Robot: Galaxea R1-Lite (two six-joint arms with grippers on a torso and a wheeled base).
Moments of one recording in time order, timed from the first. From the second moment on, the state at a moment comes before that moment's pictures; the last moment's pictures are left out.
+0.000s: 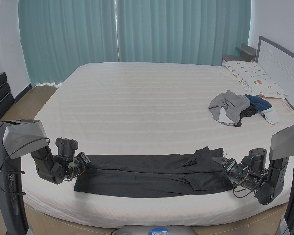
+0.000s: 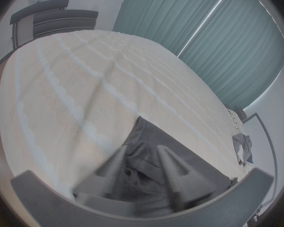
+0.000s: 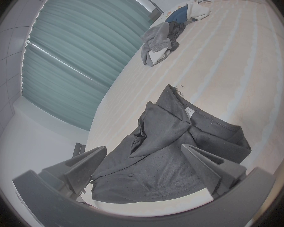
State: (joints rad) left arm -0.11 2.34 -0.75 -0.89 0.10 -0.76; right arm 0.24 2.25 -0.25 -1.55 0.06 0.94
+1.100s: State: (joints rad) left arm -0.12 2.30 -0.77 -0.92 0.19 -0.85; right arm 0.25 2.37 -0.56 -1.25 -0.05 0.94
